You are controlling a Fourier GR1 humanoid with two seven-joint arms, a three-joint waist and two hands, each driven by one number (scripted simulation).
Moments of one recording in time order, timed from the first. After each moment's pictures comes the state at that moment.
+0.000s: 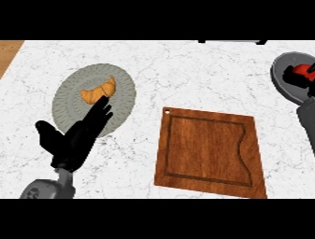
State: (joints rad) left arm -0.10 0.17 -0.21 -1.55 0.30 0.02 0.21; right arm -0.76 -0.42 -0.31 -0.53 0.94 -0.90 0.28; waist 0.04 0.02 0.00
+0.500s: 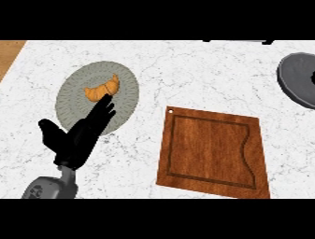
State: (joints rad) left arm -0.12 0.16 -0.22 -1.54 0.29 0.00 0.21; right arm -0.79 -0.54 -0.45 -0.36 0.80 -0.94 0.04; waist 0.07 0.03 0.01
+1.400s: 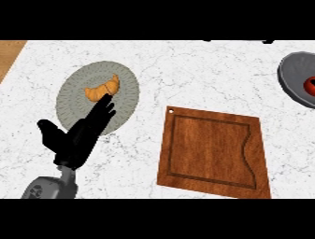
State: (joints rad) left arm -0.12 0.15 -0.21 -1.54 0.29 -0.01 0.20; right arm -0.79 -0.57 -0.69 -0.29 0.53 -0.69 -0.21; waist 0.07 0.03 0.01
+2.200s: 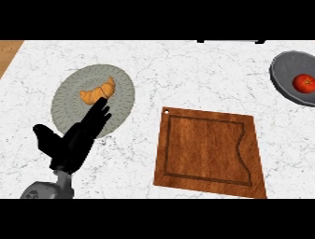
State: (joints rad) left arm -0.08 0.16 -0.19 -1.55 0.28 0.00 0.19; right arm -0.58 -0.68 -0.90 -0.23 0.25 -0.13 -0.57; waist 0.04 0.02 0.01
